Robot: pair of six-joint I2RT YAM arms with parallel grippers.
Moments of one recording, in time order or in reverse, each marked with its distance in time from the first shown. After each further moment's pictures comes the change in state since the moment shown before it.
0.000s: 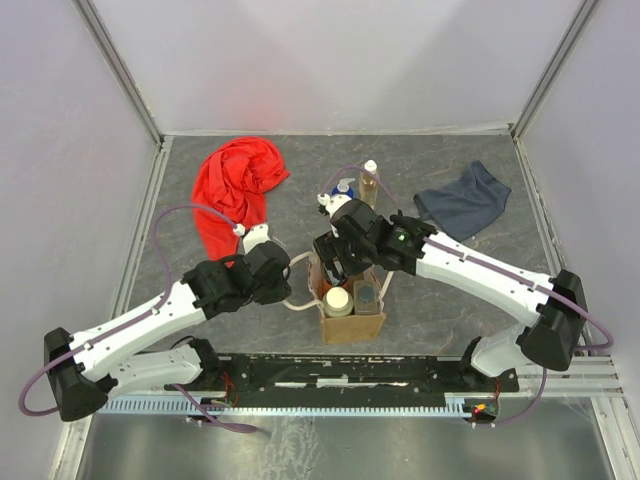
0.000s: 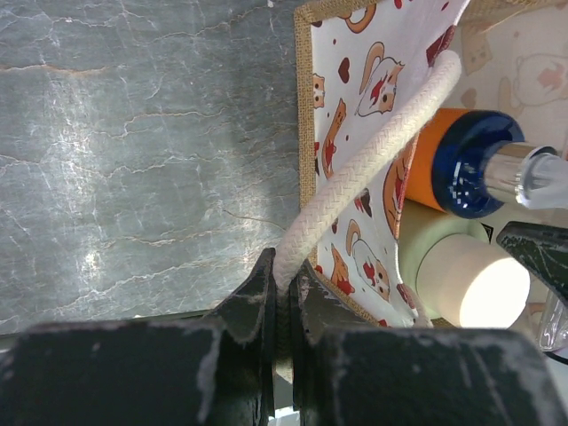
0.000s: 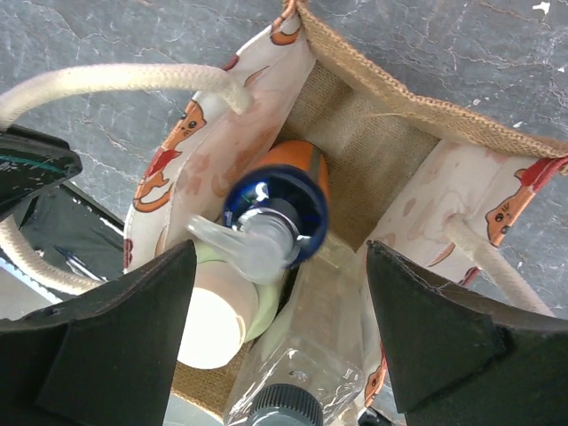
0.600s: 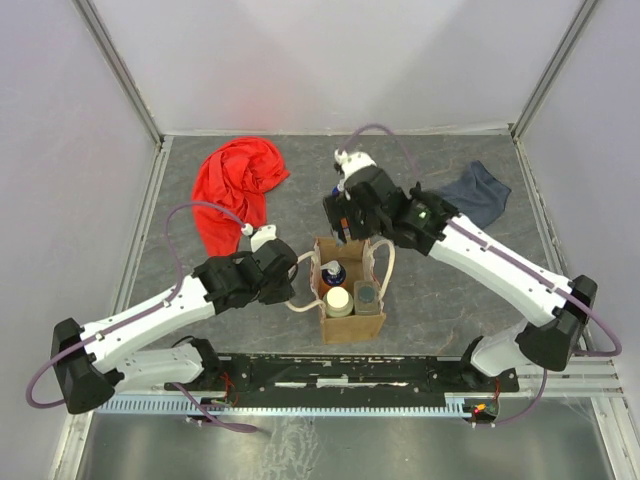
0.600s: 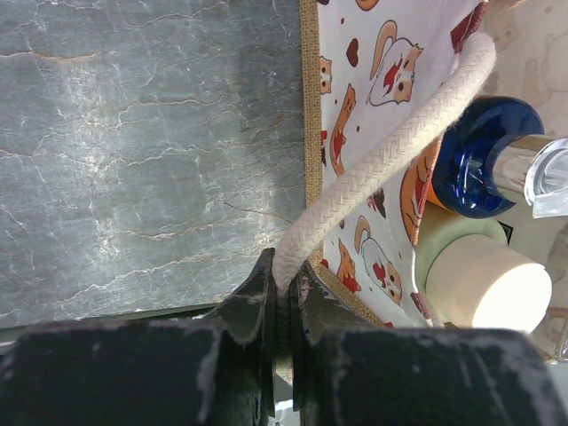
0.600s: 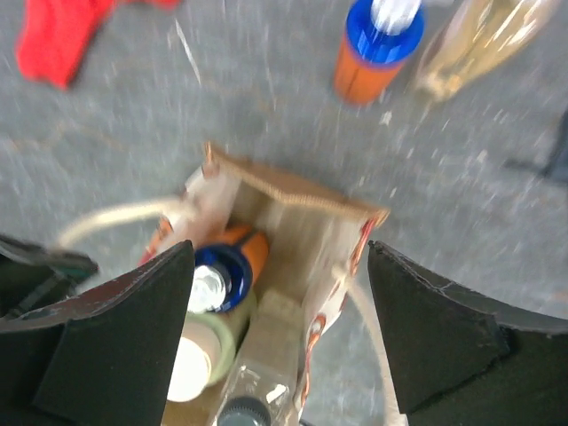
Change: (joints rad) left arm 0.000 0.068 0.021 -0.007 0.034 0.011; right arm -0.077 0.009 0.283 -0.050 0.206 -0.048
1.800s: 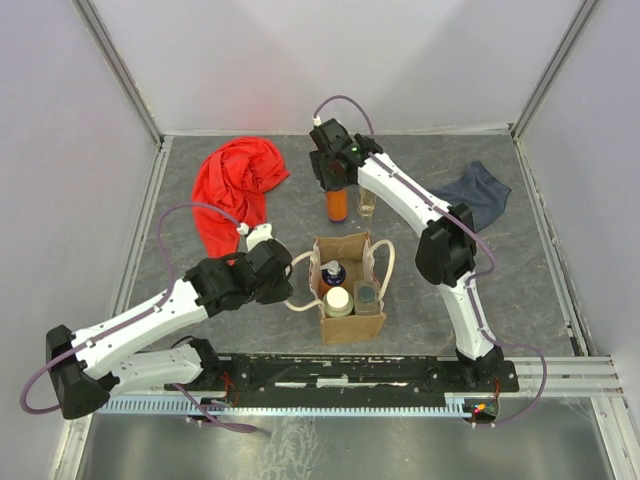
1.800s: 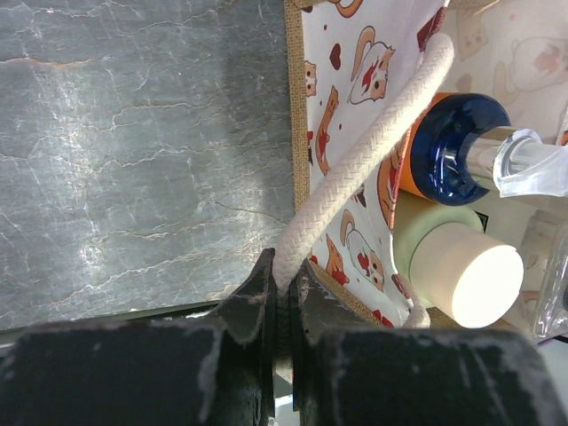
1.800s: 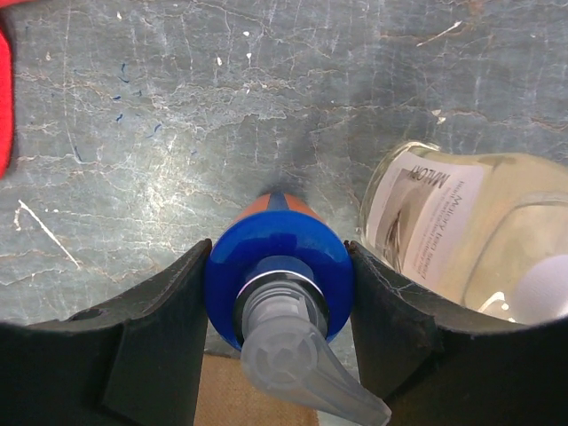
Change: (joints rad) left arm 0.000 -0.045 0.000 -0.001 -0.002 0.000; right arm -0.234 0.783 0.631 -0.084 -0.037 -0.051
